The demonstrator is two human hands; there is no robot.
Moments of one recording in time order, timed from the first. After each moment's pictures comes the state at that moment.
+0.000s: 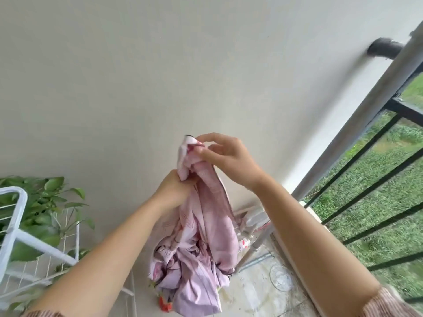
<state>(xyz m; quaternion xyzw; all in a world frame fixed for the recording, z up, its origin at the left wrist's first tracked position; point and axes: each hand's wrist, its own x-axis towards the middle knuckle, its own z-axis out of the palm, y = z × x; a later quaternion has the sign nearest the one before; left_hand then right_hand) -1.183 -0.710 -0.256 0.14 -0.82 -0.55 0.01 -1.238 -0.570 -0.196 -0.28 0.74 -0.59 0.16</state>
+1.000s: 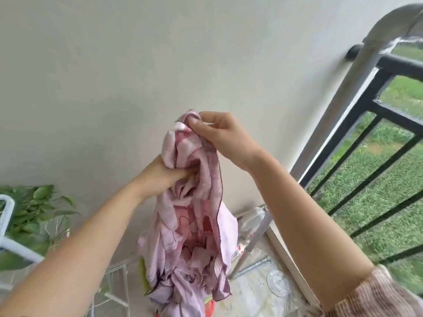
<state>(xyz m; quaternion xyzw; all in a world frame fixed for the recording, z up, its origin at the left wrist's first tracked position) -1.177 -0.701 -0.197 0.06 -0.83 -0.56 0.01 -1.247 -0.553 -0.144 -0.31 0.70 -0.62 0.15</state>
